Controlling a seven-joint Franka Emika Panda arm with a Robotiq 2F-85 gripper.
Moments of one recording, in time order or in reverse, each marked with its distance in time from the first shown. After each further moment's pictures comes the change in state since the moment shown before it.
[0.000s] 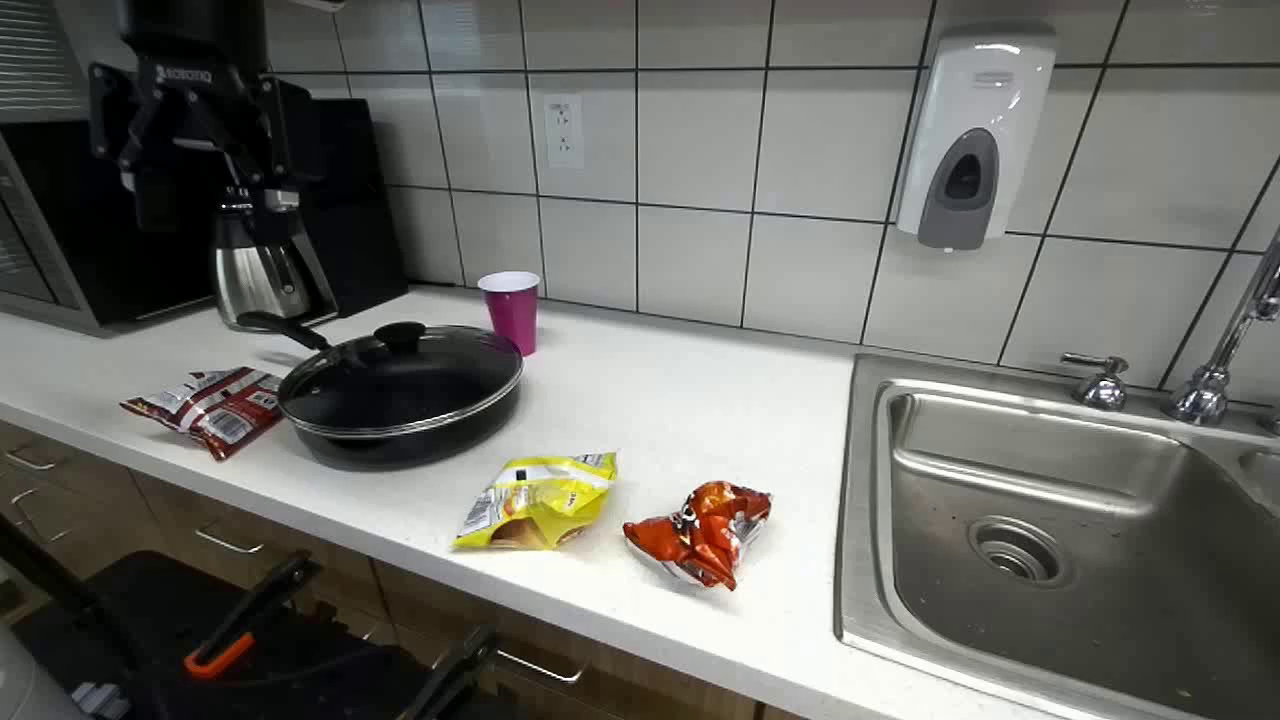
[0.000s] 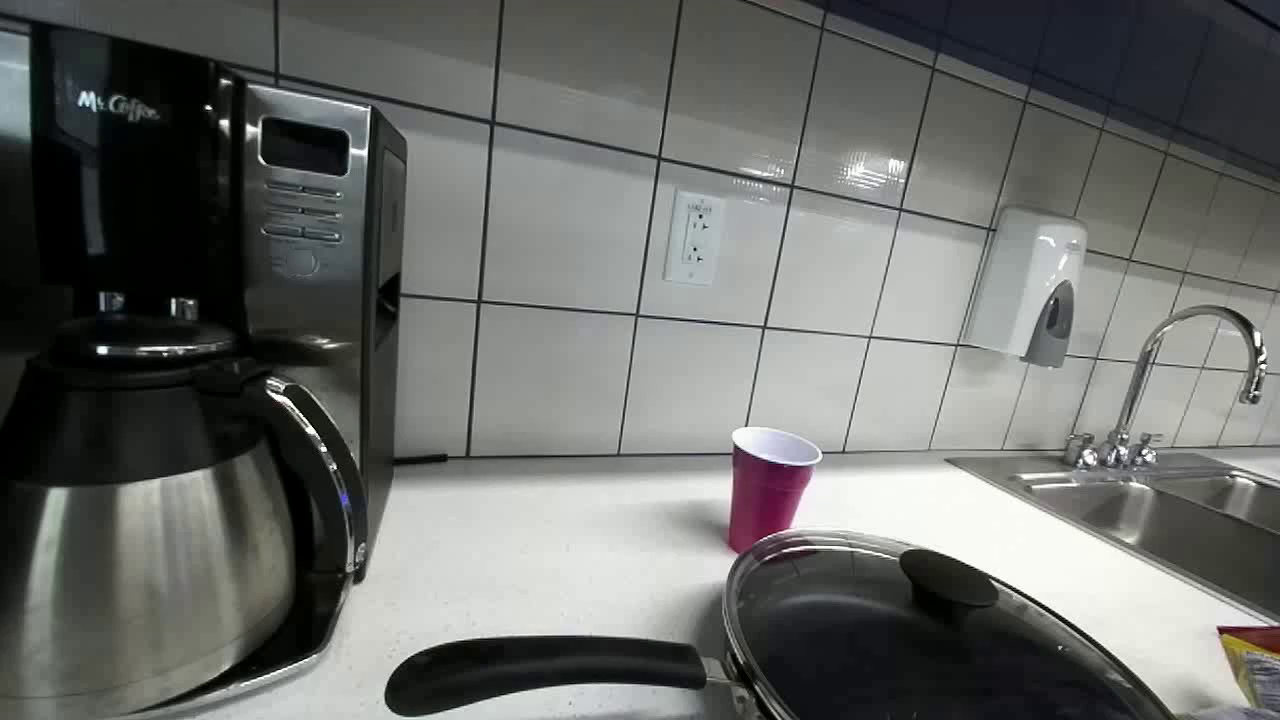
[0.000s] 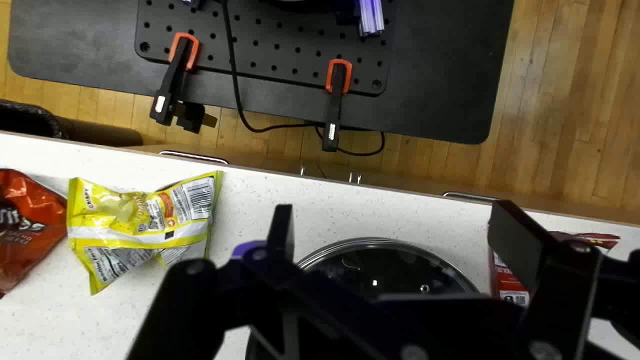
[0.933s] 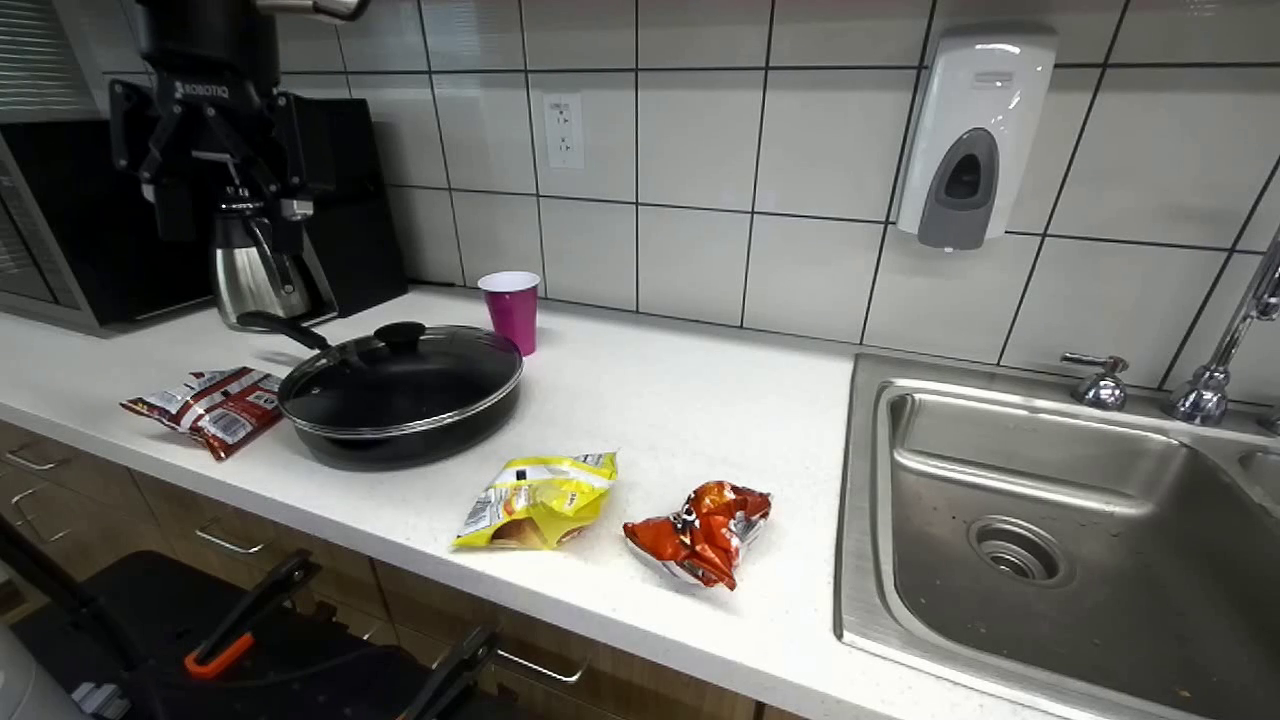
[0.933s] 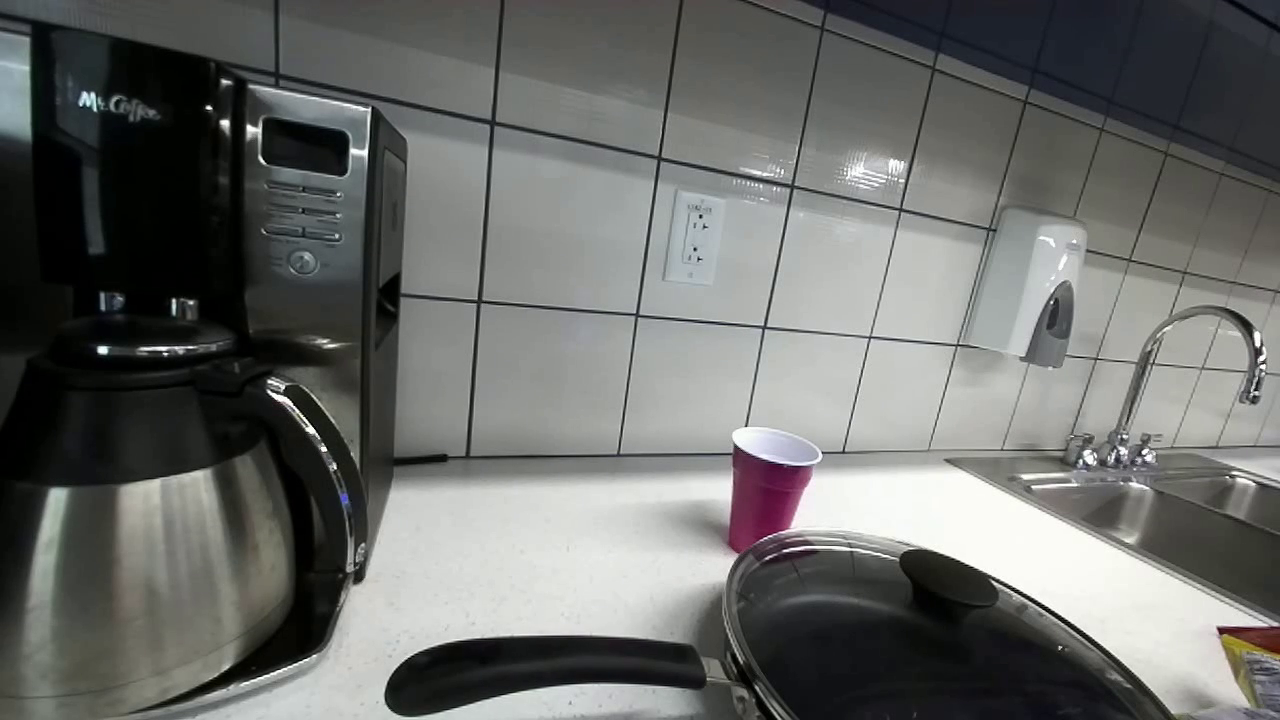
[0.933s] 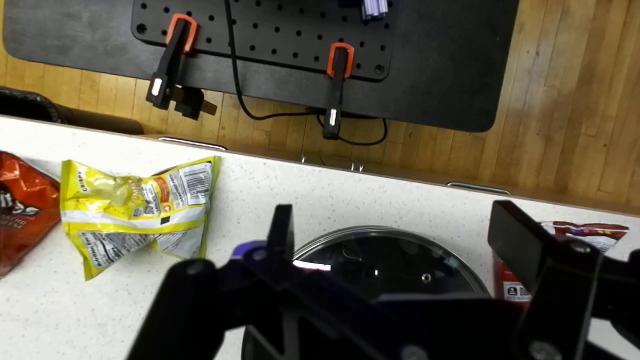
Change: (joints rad) arm 0.000 0.045 0.014 0.003 -0.002 0.056 0.000
